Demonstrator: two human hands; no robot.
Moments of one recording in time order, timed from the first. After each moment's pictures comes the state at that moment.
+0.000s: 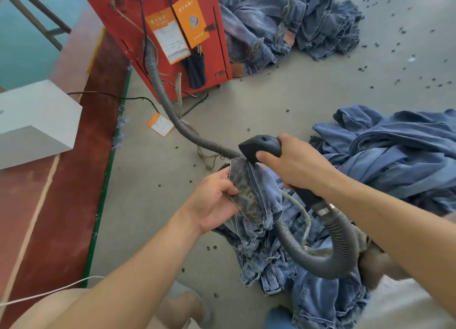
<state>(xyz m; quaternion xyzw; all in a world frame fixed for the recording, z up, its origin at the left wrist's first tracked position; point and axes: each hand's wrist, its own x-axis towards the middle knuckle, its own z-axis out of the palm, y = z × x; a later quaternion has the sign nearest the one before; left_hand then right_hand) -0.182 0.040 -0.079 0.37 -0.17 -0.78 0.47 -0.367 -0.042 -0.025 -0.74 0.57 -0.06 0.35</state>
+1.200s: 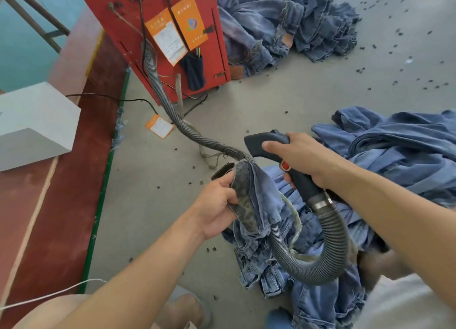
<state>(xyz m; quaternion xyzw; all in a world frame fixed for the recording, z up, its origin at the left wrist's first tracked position) -0.190 0.045 -0.077 0.47 -0.20 -0.75 0.43 -0.378 -0.063 -0.033 -0.56 0.58 -0.15 0.57</state>
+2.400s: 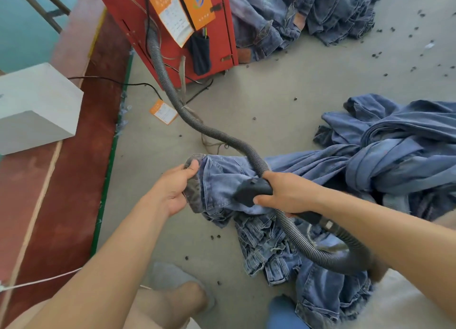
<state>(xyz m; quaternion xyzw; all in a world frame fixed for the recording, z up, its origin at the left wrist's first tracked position) -0.097 0.038 -0.102 0.68 -0.09 -0.59 0.43 -0.358 -0.023 -0.115 -0.80 0.43 0.11 0.40</state>
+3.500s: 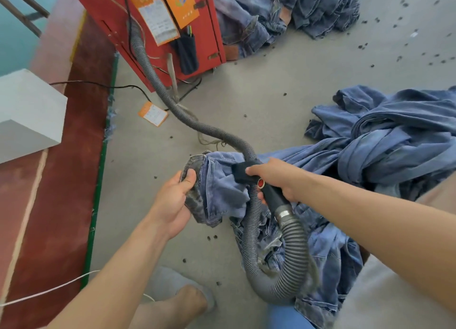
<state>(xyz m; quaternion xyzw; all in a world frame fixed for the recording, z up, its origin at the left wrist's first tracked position) -0.117 0.067 -0.104 0.59 -0.15 -0.62 0.49 -0.335 -0.029 -0.108 -0.36 0.61 -0.04 0.71</state>
